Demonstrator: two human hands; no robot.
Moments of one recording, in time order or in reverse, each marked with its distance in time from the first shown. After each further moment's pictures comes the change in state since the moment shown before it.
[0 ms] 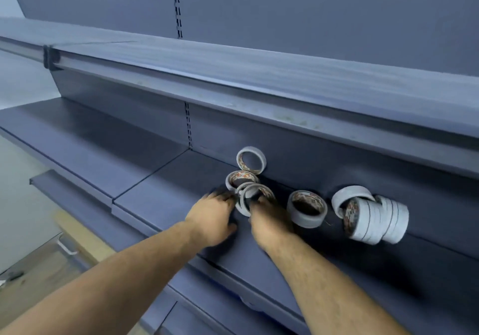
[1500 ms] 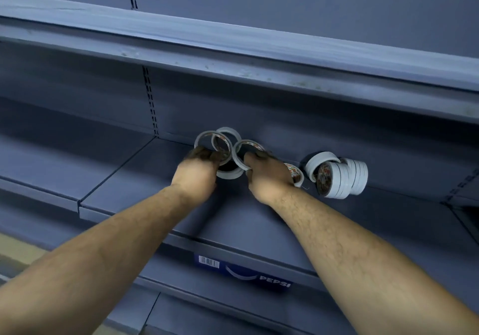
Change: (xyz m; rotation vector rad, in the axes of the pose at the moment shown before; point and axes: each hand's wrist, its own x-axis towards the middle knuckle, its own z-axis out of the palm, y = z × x) left_hand 0.030 -0.027 -0.022 -0.058 0.287 0.095; right_hand -0.024 -0.008 -0.066 0.101 0.244 0.161
